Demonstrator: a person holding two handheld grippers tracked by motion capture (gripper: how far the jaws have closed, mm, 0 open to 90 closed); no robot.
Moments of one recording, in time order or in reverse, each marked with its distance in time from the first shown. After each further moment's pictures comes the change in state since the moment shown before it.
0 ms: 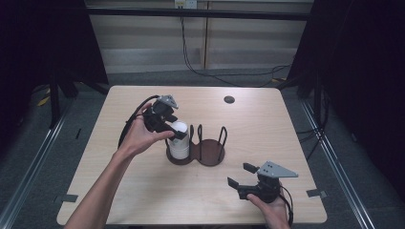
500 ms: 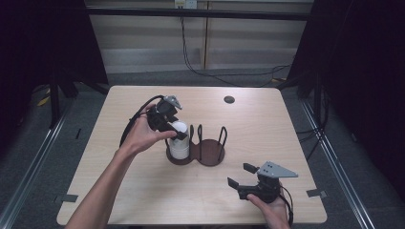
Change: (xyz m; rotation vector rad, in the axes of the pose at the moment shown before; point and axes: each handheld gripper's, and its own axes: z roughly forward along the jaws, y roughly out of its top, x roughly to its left) left arm 0.002 0.005 0.011 0.073 0.003 0.006; right arm 0.000 0.000 0.000 0.004 -0.002 0.002
